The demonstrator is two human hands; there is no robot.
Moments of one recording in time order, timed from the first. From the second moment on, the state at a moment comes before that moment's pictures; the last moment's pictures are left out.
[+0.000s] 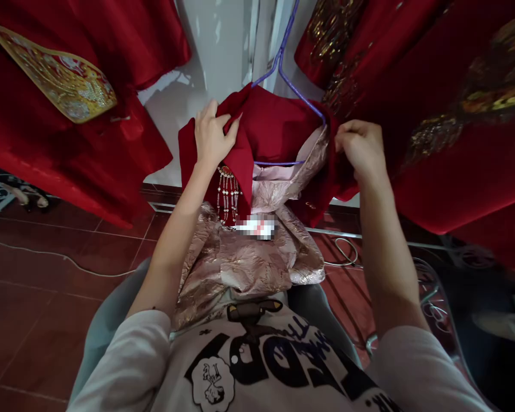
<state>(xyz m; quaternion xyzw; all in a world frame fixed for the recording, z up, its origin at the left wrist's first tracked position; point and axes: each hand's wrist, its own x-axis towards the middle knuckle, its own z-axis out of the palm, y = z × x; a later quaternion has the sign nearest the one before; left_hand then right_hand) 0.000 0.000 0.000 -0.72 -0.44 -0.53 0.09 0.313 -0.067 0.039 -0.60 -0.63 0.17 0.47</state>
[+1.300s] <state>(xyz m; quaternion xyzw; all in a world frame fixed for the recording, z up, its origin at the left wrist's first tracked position) 0.025 -0.095 -0.039 -0.80 -0.37 -0.46 -0.15 0.196 -0.100 -0.052 -0.33 -0.66 0.35 0.58</state>
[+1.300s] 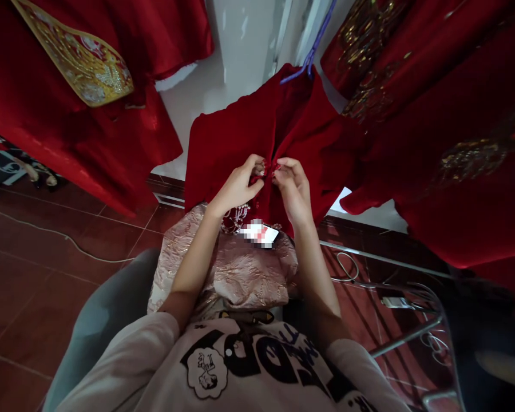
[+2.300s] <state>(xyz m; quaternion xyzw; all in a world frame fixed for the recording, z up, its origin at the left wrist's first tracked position) 0.038 -0.129 -0.015 -0.73 -0.42 -0.53 -0.08 0.210 -0.142 -0.028 -0.33 -0.72 0.28 0.55</state>
